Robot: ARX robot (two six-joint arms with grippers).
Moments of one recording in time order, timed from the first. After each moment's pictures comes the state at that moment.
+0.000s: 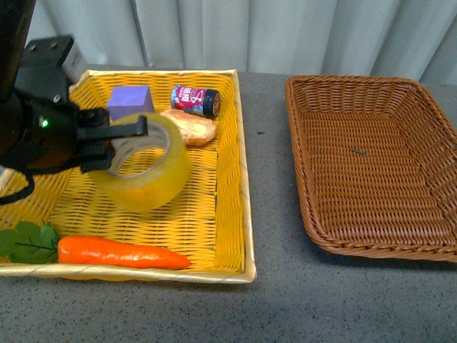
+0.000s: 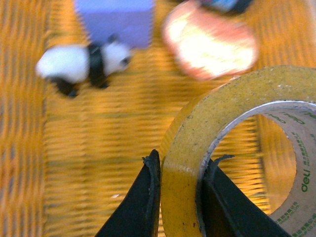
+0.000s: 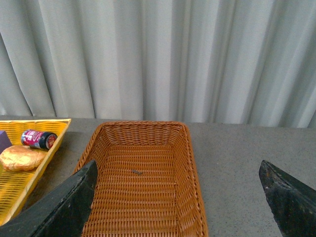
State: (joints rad) left arm -0.24 1.80 0.82 0.26 -0.04 -0.20; right arm 0.00 0.00 0.01 0.00 0.00 -0.01
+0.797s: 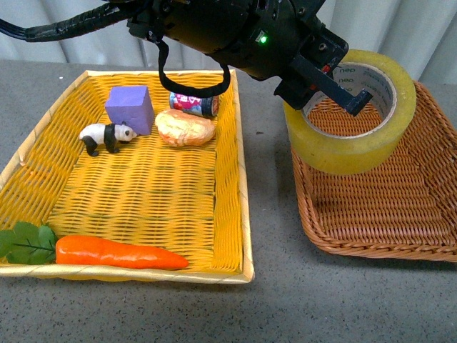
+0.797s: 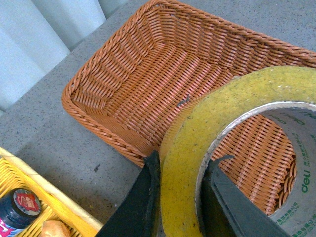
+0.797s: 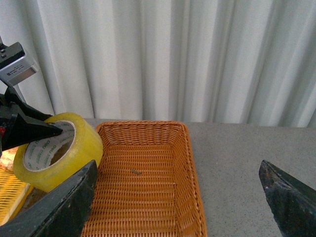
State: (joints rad) left arm -0.51 1.97 1.21 0.25 0.26 0.36; right arm 0.00 0.00 0.01 0.00 0.00 -0.01
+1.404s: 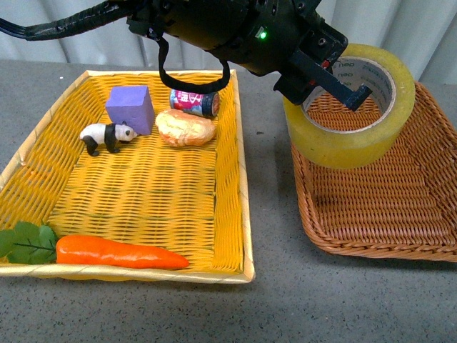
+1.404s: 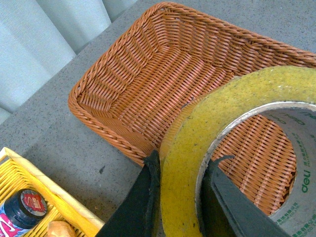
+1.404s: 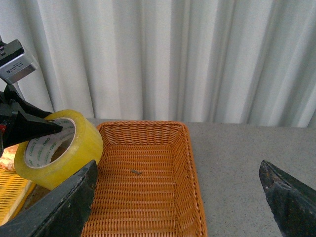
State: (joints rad) left arm -0.51 1.97 1.21 0.26 0.25 0.37; right arm 0.00 0.00 0.01 0.00 0.00 -0.01
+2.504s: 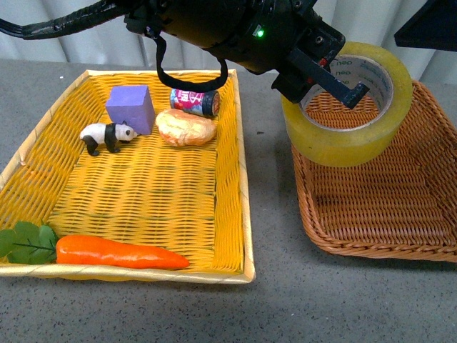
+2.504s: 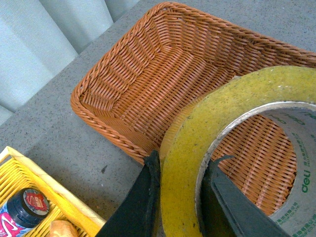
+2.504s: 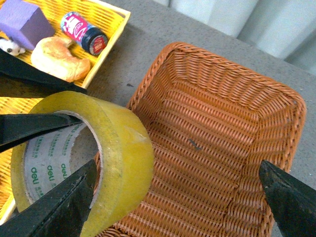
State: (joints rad) left arm -0.51 1.97 1.21 0.26 0.25 0.37; right arm 0.11 1.55 1.02 -0.19 -0.24 -0.29
